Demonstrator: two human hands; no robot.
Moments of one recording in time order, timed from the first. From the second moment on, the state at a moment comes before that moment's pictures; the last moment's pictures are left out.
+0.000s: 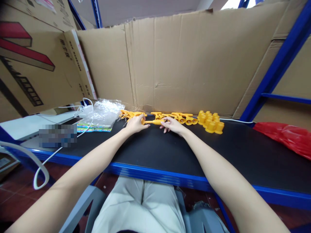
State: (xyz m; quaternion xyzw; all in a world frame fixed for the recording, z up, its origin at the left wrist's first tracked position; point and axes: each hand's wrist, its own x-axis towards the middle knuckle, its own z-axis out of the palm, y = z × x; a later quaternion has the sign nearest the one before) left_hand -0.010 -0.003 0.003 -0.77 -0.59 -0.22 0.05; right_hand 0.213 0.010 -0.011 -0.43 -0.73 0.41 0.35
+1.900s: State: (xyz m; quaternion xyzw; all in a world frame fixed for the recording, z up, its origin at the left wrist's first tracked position) left_hand -0.003 -0.013 0.005 -0.80 -0.52 -0.30 0.05; right_hand 0.203 0.001 0.004 -0.42 -0.49 0.61 0.46
